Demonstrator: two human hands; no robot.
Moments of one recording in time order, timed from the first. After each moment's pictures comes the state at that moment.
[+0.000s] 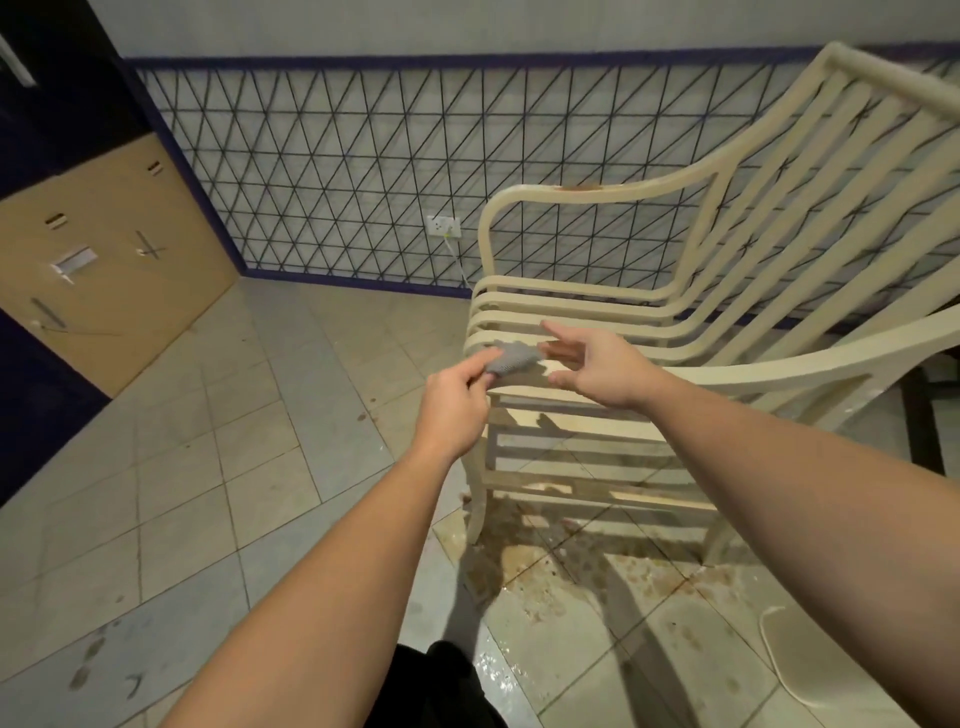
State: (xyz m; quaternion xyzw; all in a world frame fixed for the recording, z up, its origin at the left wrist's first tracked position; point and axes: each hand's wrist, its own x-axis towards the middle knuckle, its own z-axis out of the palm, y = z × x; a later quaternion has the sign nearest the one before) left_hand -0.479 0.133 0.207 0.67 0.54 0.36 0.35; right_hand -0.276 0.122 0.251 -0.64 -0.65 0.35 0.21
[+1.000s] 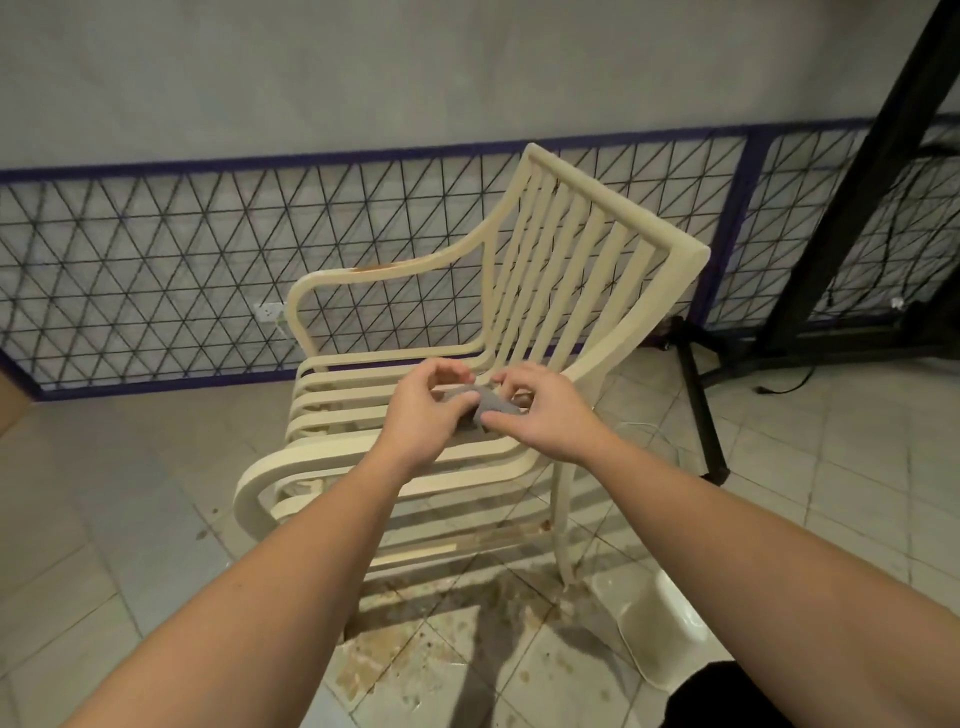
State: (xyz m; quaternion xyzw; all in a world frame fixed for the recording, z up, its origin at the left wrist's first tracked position) left_hand -0.268 0.102 0.268 0.69 0.40 0.35 0.49; right_hand -0.106 0.024 0.268 -0.67 -0.61 0.19 0.39
